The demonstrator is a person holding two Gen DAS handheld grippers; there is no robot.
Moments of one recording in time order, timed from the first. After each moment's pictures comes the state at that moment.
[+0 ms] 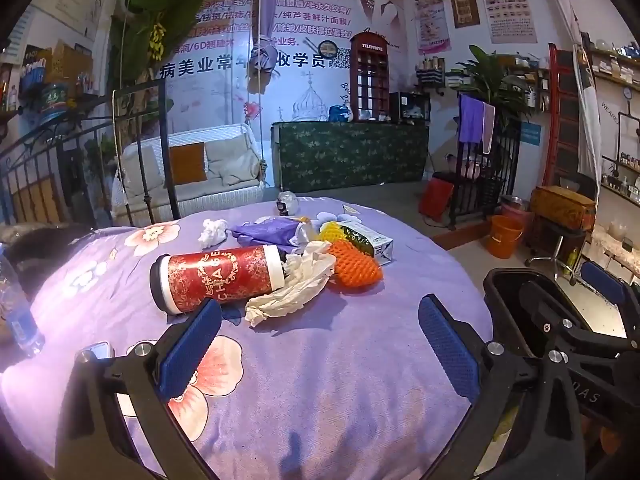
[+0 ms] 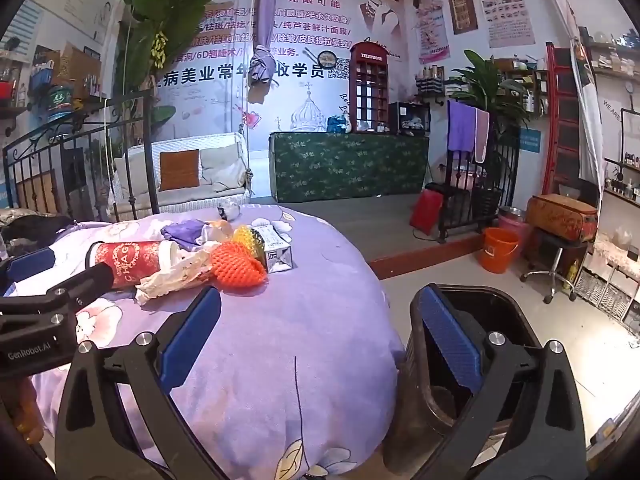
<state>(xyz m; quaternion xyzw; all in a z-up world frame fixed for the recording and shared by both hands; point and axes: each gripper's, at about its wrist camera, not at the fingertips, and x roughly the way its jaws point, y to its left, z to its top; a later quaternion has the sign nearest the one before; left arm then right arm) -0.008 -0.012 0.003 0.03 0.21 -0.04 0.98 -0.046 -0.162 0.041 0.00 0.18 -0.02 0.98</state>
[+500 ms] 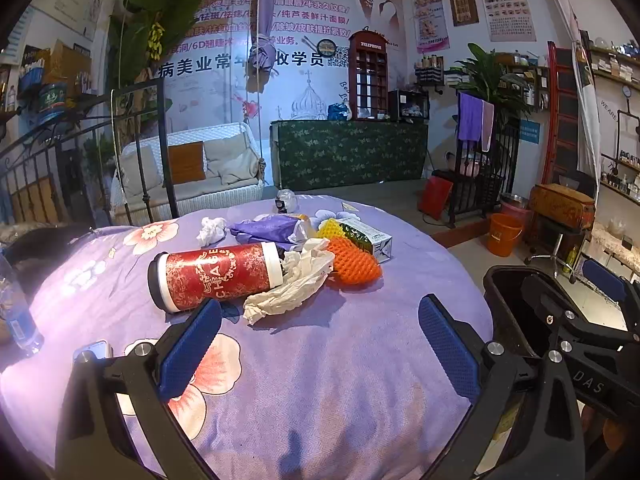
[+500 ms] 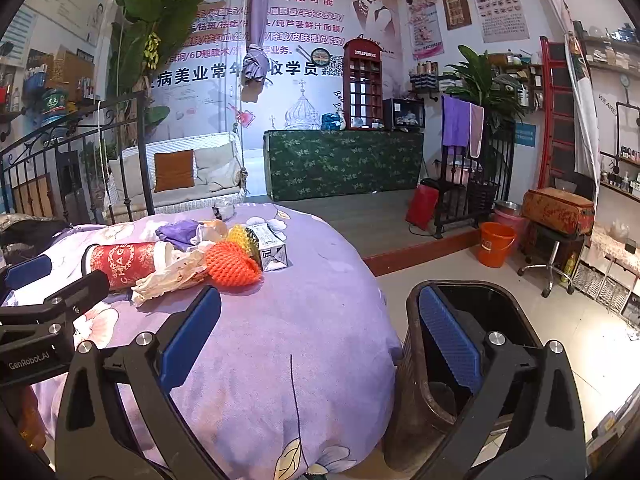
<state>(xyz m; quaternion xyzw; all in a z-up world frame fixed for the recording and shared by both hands) -0.008 -0.014 0.002 0.03 0.21 -0.04 0.98 -0.039 -0.161 0.036 0.01 0.20 -0.04 0.98</state>
